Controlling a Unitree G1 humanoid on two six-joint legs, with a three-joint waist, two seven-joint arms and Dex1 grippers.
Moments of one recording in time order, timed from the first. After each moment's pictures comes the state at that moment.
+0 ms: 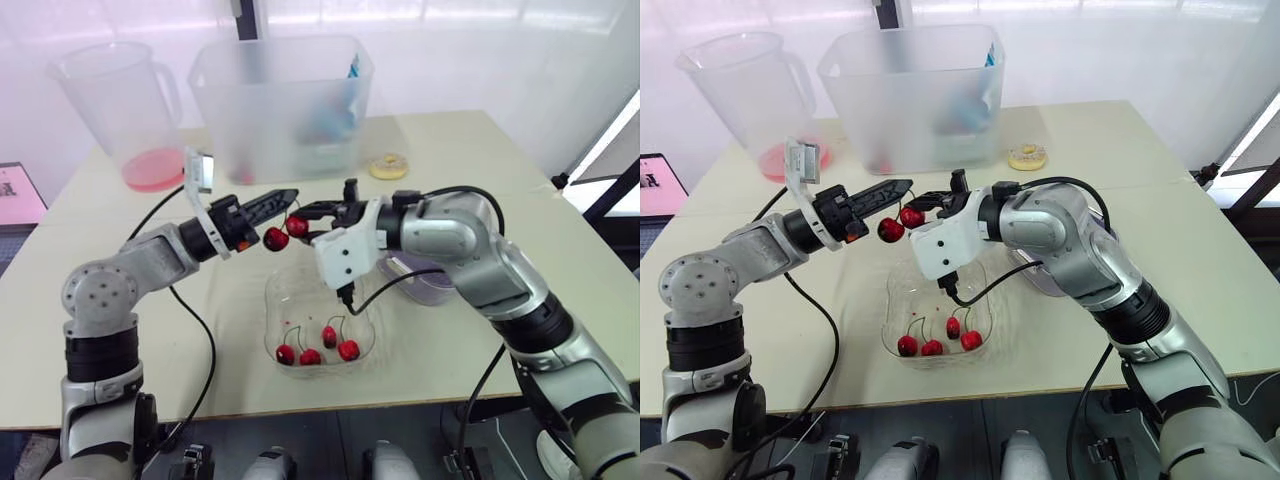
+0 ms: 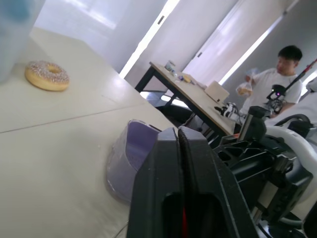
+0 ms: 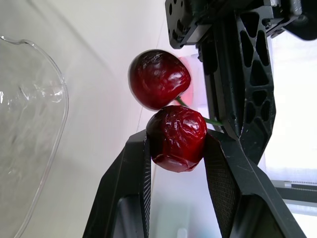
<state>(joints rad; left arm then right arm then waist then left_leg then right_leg) -0.66 0.47 0.28 -0.17 -1.29 1.05 -0.33 -0.91 -0.61 0.42 -0.27 -0.33 -0.02 0.94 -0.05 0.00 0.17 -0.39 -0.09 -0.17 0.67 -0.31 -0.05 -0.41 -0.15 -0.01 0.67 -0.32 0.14</state>
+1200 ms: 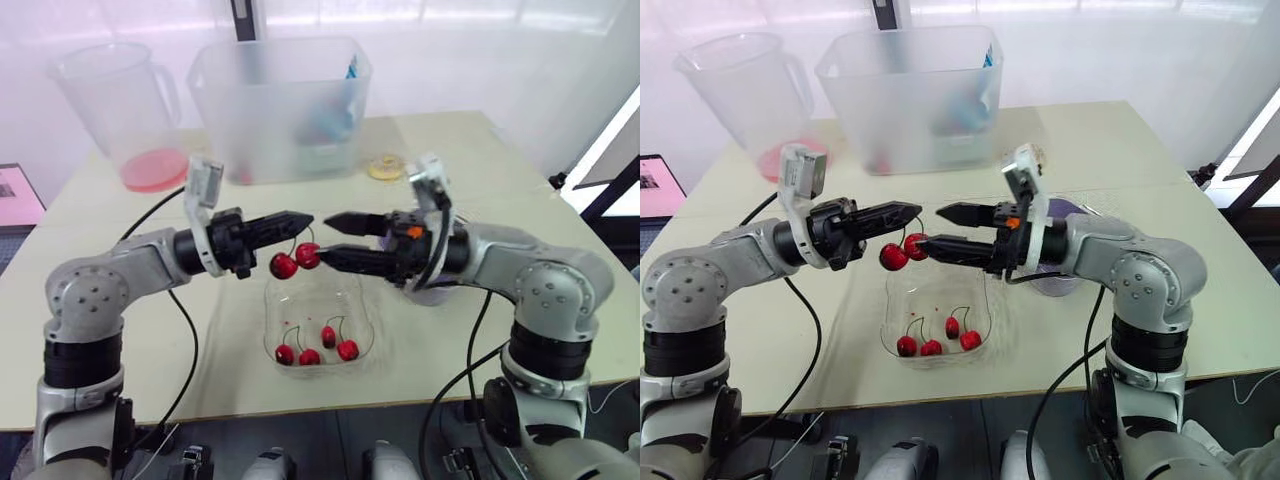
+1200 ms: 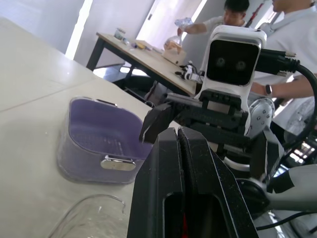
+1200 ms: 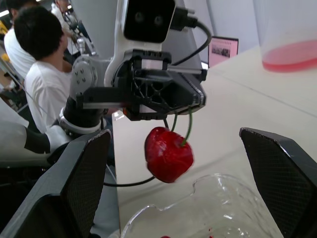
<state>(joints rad) -0.63 0.58 0.21 -0.26 -1.28 1.07 -0.61 -0.74 -0.35 -0.18 -0.43 0.81 1.29 0.80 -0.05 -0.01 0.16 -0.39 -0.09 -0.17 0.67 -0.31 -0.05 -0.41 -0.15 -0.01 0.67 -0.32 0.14</state>
